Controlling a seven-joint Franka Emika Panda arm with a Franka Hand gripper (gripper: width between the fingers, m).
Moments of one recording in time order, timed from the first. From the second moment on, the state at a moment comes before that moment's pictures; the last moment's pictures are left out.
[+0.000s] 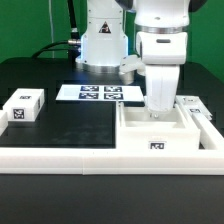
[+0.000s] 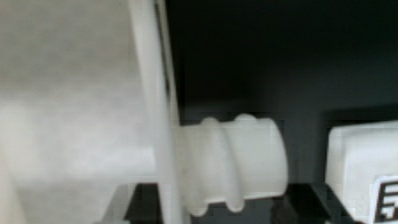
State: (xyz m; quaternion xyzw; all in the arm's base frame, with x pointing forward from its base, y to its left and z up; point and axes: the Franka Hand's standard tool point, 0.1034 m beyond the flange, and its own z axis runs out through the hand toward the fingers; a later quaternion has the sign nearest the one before) arm 0.504 0.083 0.024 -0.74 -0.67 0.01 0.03
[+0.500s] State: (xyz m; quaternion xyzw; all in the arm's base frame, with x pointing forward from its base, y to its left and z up) arm 0.506 0.094 0.025 -0.73 -0.68 0.02 0.03
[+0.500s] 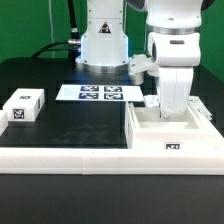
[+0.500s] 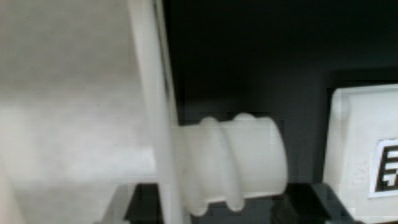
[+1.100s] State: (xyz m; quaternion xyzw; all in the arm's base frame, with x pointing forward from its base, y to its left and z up) arm 0.505 0.093 0.024 -0.74 -0.68 0.02 0.03
